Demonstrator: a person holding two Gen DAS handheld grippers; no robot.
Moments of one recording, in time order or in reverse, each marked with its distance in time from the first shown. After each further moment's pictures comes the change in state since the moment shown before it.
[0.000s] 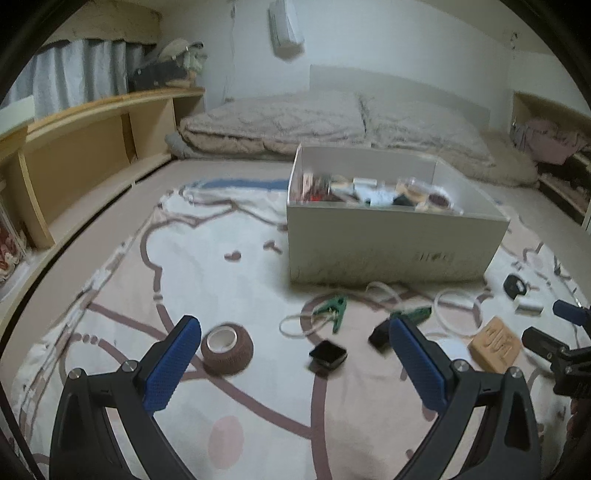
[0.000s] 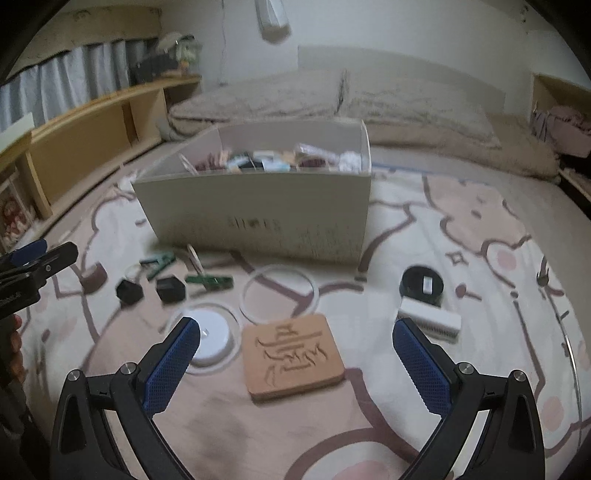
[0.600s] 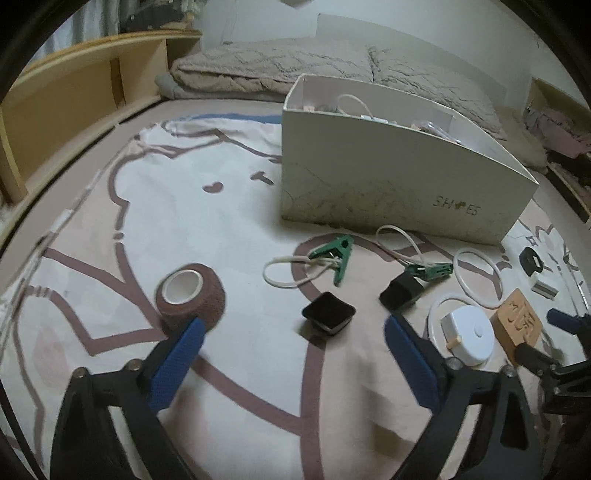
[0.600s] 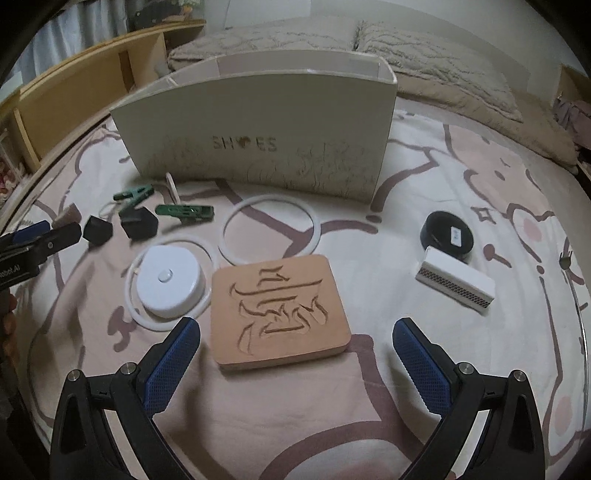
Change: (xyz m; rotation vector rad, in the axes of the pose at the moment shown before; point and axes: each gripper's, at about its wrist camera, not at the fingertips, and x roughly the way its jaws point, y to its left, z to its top) left arm 0.056 -0.001 -0.024 -0.059 0.193 -0.045; right arm 0.046 -0.001 -0.021 -0.067 0.197 -0.002
